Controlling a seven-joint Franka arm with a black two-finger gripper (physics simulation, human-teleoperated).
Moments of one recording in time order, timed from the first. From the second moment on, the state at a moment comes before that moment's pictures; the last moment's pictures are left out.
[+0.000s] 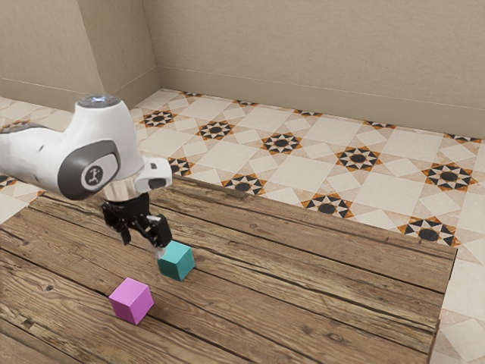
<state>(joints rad) 0.15 -0.29 -0.24 -2.43 -0.07 2.14 -0.03</state>
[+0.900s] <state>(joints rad) 0.17 -0.11 -0.25 -2.34 -0.03 2.21 -0.02</state>
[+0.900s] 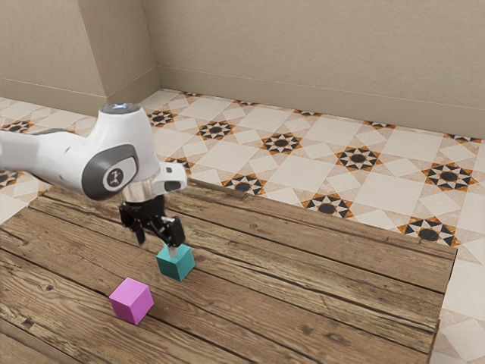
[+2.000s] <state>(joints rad) 0.22 0.19 -0.25 -2.14 0.05 2.22 0.01</state>
